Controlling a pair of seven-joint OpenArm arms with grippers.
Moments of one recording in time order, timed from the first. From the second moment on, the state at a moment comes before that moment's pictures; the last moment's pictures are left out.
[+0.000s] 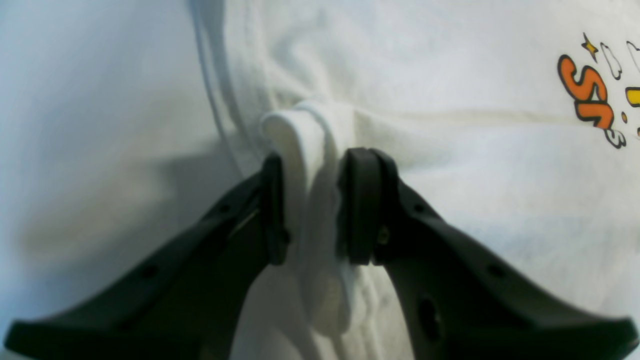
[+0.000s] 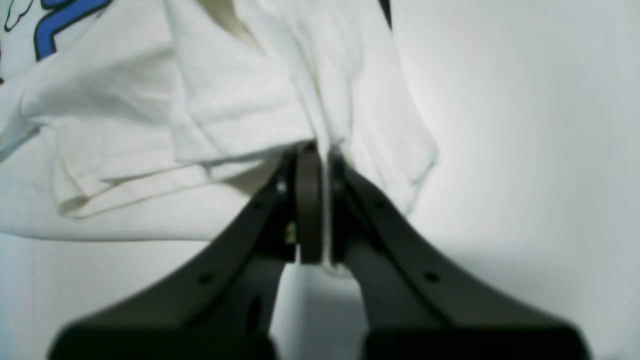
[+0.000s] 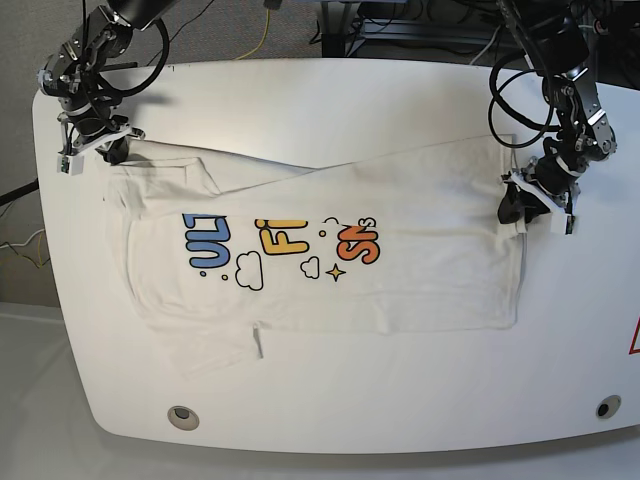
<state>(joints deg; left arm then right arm) -1.1 -13.8 -30.0 65.3 -21.4 -43.1 32.5 -7.5 4.7 52.0 84.4 20.1 40.0 -48.8</state>
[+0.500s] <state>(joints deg) 5.1 -13.7 -30.5 70.1 -22.7 -43.5 31.0 -10.6 4.7 51.9 84.8 21.2 40.0 -47.3</state>
